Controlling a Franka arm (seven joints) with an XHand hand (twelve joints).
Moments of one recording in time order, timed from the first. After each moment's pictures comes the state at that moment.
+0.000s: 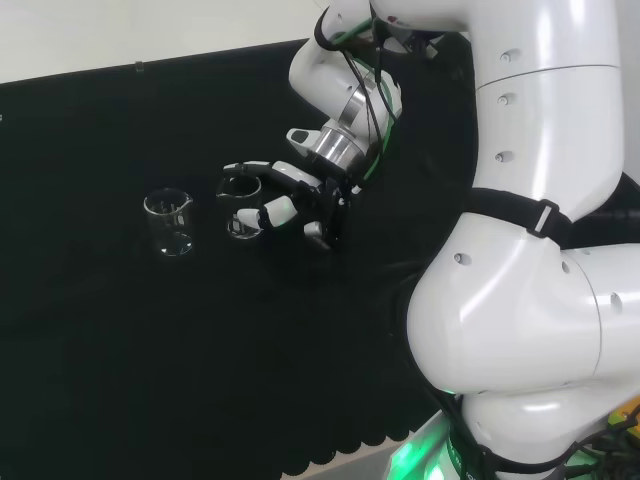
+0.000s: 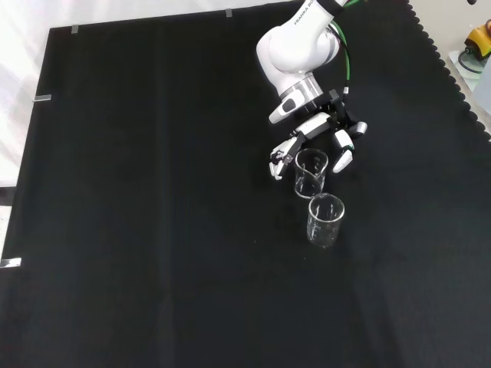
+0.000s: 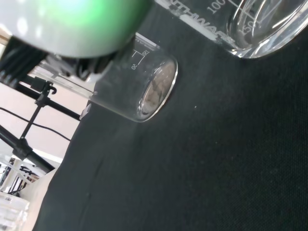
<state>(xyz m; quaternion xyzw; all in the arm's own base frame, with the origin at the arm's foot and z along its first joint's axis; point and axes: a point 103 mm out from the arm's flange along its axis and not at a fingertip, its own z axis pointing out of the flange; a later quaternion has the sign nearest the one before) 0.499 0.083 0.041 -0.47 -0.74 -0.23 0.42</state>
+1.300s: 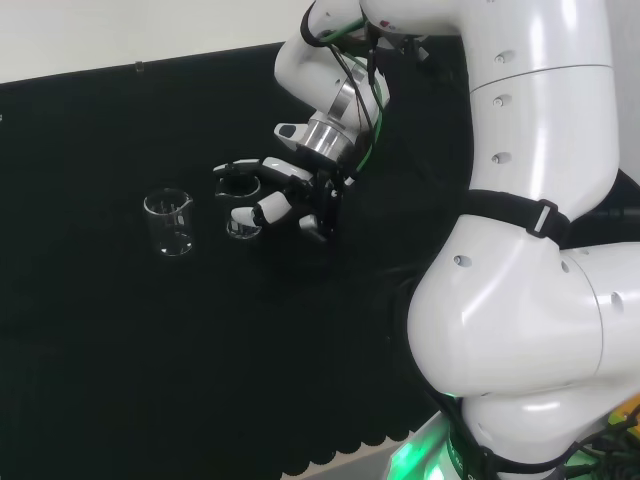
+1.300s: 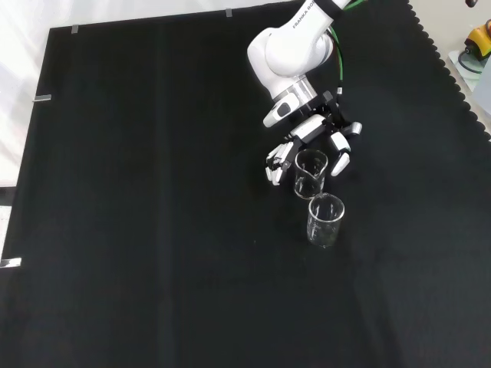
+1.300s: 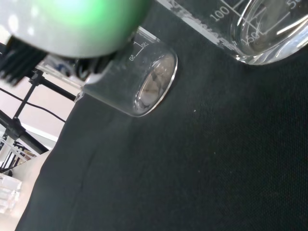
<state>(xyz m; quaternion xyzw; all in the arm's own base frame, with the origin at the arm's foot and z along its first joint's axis) 0.511 0.089 0.043 -0.46 -0.76 -0.20 0.41</state>
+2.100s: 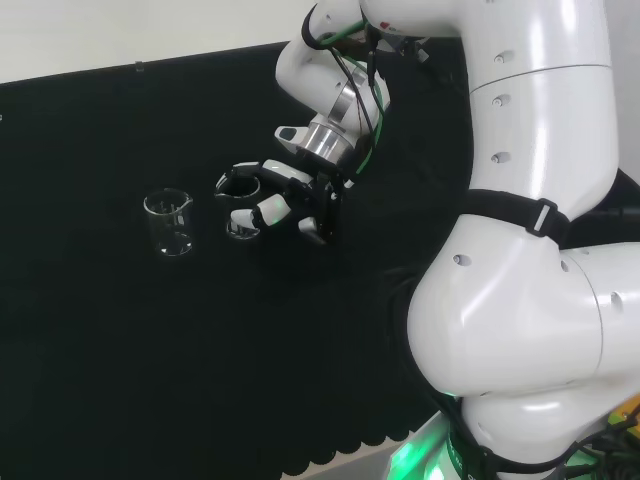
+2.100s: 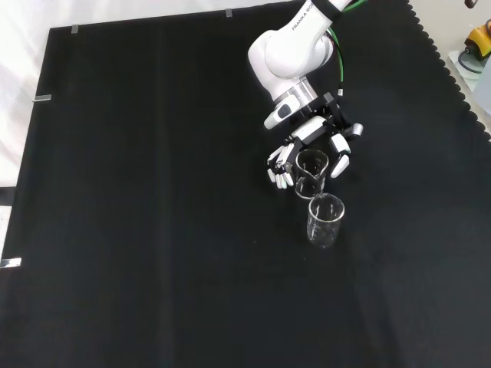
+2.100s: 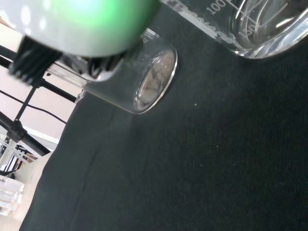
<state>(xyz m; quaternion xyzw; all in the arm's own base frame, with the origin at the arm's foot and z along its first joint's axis) 0.509 0.091 0.040 -0.46 -0.76 -0.21 0.42</state>
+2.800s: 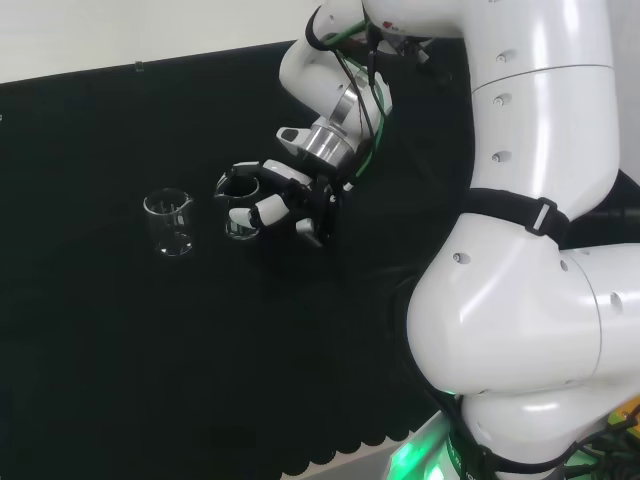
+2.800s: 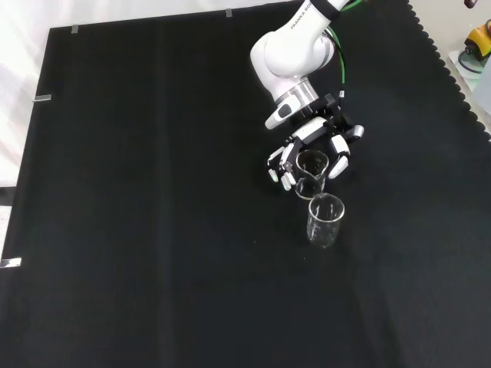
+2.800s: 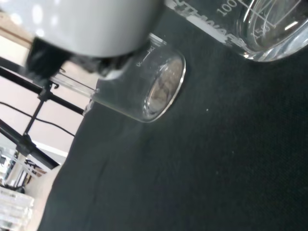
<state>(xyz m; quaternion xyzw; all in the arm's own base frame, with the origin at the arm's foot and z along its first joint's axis) 0.508 0.095 0.040 -0.46 -0.74 -0.23 0.43</state>
